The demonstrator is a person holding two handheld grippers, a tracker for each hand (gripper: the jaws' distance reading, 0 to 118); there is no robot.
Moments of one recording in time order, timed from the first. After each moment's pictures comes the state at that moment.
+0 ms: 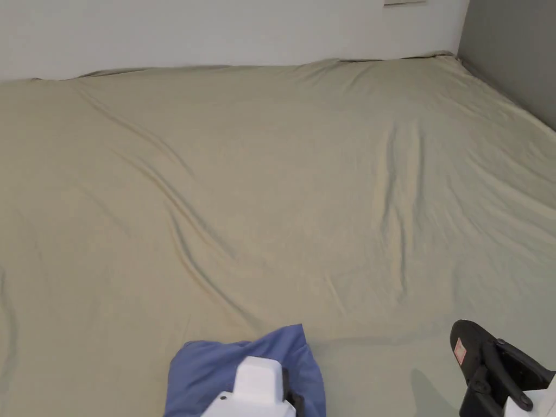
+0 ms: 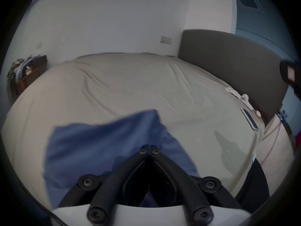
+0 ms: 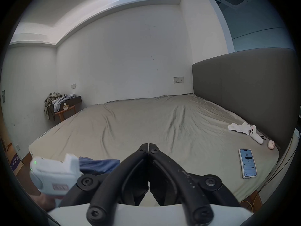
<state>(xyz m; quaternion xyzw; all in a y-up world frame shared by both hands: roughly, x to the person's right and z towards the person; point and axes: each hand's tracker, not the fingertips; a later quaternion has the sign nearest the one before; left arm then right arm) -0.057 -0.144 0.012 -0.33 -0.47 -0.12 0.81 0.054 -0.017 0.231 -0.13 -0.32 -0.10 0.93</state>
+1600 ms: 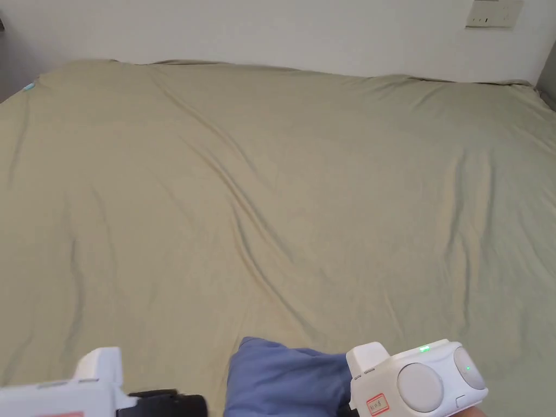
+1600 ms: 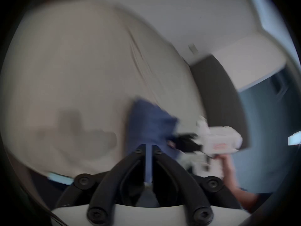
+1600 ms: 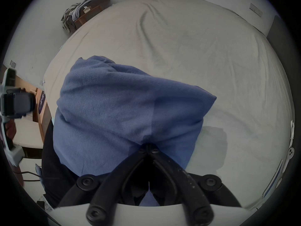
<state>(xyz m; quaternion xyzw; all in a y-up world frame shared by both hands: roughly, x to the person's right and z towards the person) -0.242 -0.083 -0.165 -0.62 -0.48 0.17 0.60 0.073 -0.120 0.008 -0.60 -0.04 -0.13 0.79</state>
